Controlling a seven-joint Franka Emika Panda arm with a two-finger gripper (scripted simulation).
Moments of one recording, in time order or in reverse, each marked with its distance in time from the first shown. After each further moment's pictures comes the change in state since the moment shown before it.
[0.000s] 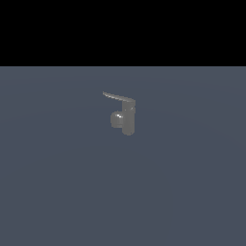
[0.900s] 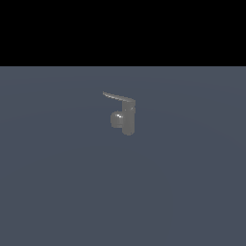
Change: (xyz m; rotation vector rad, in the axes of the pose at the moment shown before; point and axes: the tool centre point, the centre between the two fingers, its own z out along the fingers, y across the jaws) arm 0.012 -0.001 -0.012 -0.018 0.034 -0.018
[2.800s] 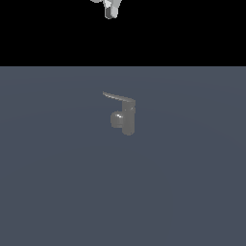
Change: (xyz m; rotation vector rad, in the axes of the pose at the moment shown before) arm 0.223 -0.019 0.096 0.101 -0.090 0.860
